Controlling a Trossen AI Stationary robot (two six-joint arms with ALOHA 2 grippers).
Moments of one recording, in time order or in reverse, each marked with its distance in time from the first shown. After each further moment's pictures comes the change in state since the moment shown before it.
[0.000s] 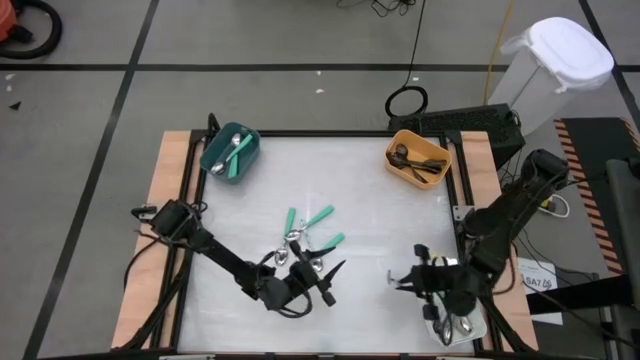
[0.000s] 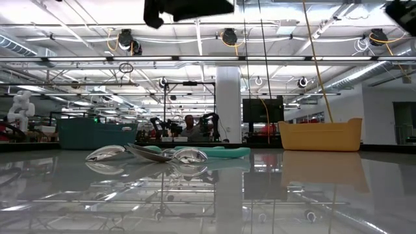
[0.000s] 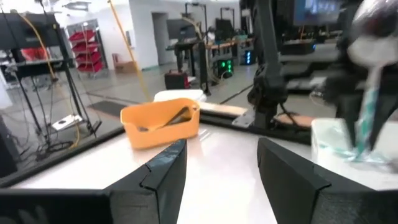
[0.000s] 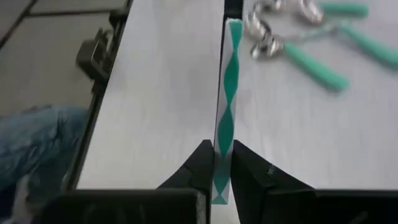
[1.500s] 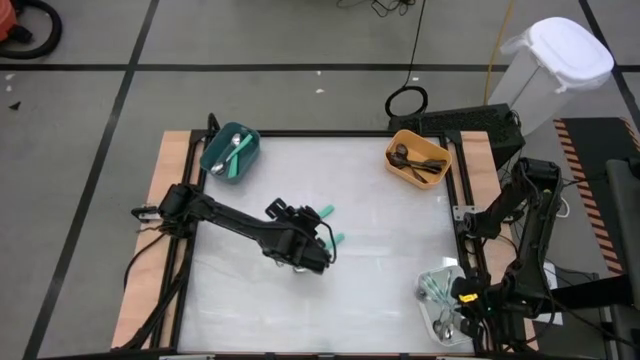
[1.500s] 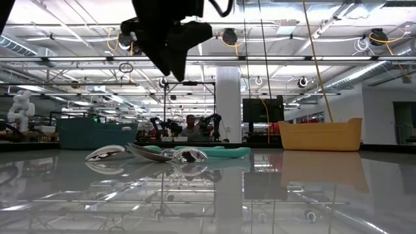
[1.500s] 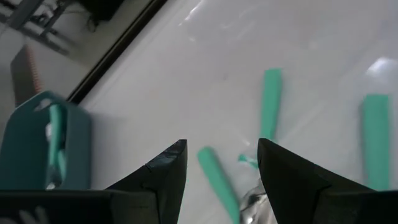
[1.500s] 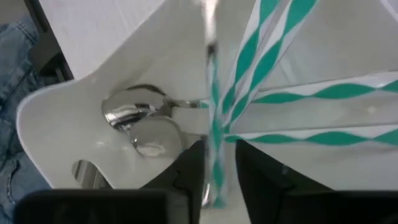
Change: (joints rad) left arm 0.251 -0.031 0.537 -2.250 0.345 -1.151; right arm 0.472 0.136 0.091 -0.472 -0.336 1.060
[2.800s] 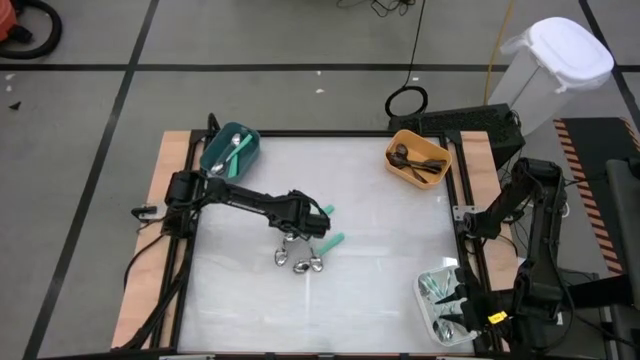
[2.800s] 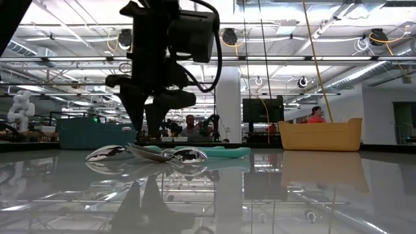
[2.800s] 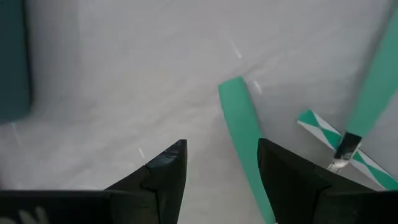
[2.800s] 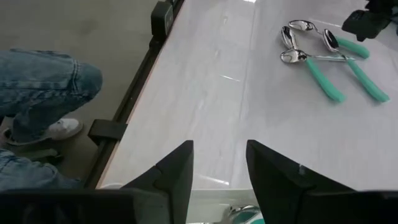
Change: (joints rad) left arm 0.229 0.002 -0.256 0.151 0.393 -0.081; right arm 0.001 0.000 0.194 -0.042 0.581 -0.864
